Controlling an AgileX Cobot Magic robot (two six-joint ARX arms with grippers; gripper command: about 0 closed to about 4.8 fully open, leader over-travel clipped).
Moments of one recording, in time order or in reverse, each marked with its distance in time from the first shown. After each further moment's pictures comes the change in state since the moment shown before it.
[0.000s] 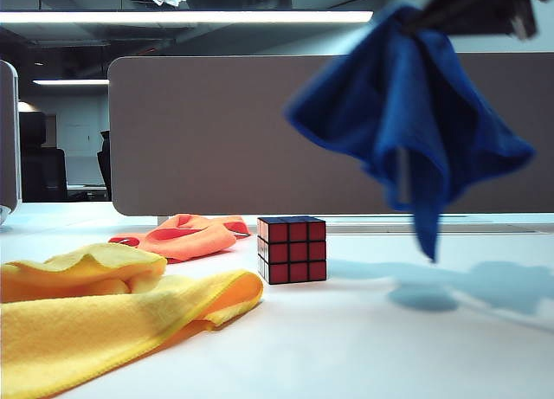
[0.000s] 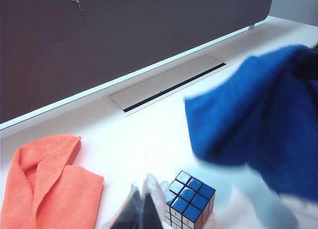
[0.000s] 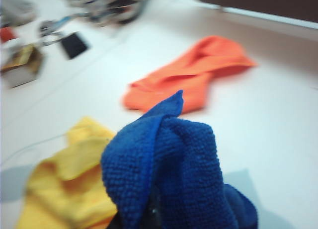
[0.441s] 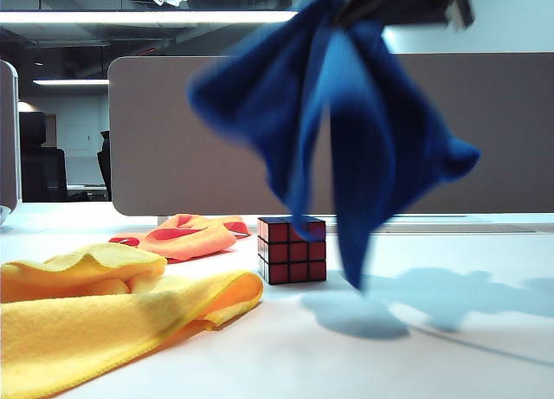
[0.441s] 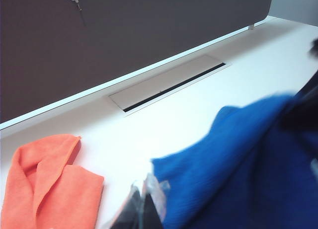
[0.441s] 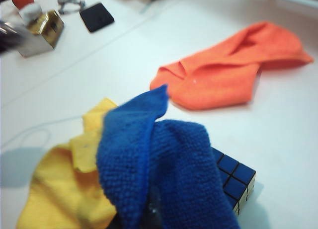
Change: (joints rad) left arm 0.000 0.000 0.000 0.000 -0.001 0.000; right arm 0.273 0.043 0.000 0.036 0.223 0.019
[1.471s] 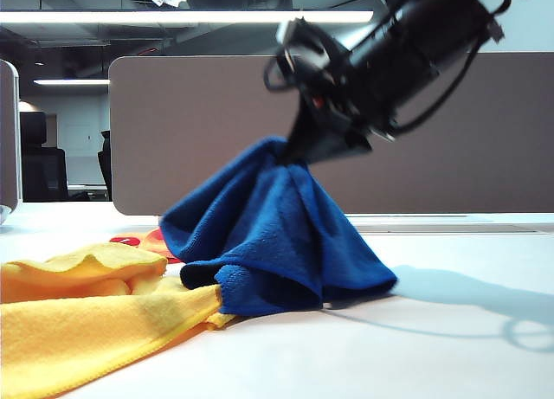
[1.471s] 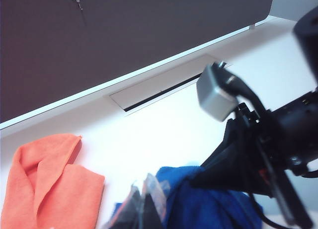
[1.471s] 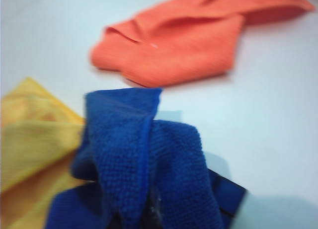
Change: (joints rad) left arm 0.000 0.000 0.000 -0.001 -0.002 0.000; right arm 0.114 0.377 0.032 0.236 0.250 0.032
